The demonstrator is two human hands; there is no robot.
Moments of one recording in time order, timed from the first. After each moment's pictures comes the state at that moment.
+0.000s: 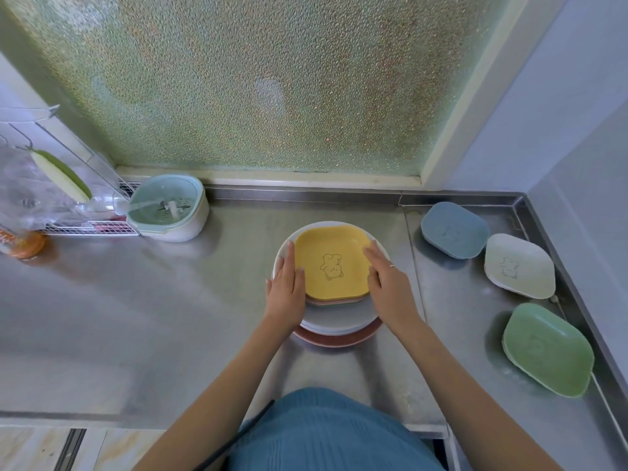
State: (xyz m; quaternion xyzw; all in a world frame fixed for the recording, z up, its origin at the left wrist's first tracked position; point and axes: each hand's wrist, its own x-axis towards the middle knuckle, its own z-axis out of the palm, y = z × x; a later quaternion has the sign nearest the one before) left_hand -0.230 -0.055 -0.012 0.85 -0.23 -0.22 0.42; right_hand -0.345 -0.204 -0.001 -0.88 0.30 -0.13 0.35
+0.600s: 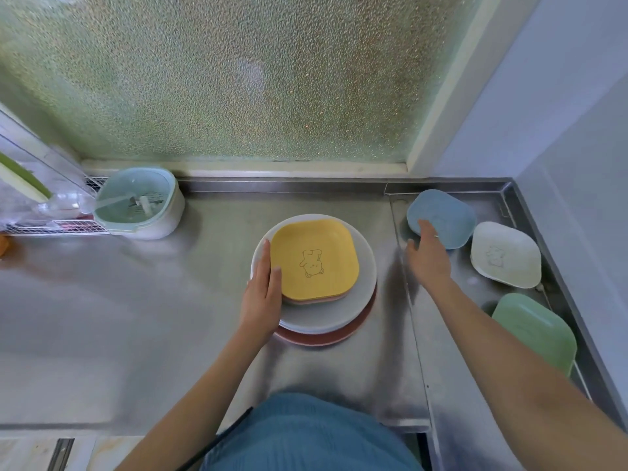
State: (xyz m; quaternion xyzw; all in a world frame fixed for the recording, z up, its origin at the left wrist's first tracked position) left_hand -0.232 -0.054 -0.019 0.81 -0.19 -0.23 0.50; right_hand -0.359 -0.329 -0.036 -0.81 0.49 -0.09 0.31
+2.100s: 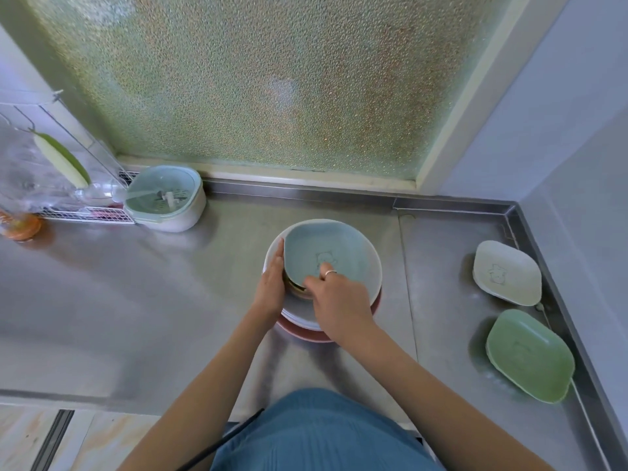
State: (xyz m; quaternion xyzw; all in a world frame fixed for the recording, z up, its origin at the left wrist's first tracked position) left_hand -0.231 -0.057 -0.004 0.72 -0.09 -0.31 0.61; right_hand -0.332 -0.144 0.040 -0.99 0.14 -0.03 0.09
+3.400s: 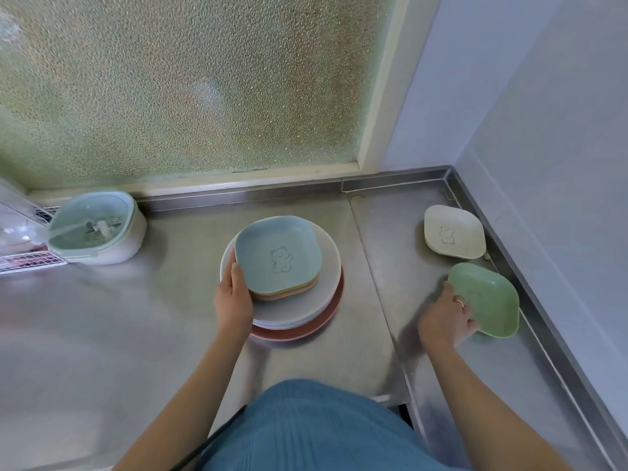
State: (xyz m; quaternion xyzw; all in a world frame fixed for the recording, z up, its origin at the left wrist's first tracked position) left_hand -0.244 -0.065 -0.007 0.78 -0.06 -0.21 0.58; right_hand -0.491 -0.263 -0.062 -0.68 0.72 -0.01 0.09
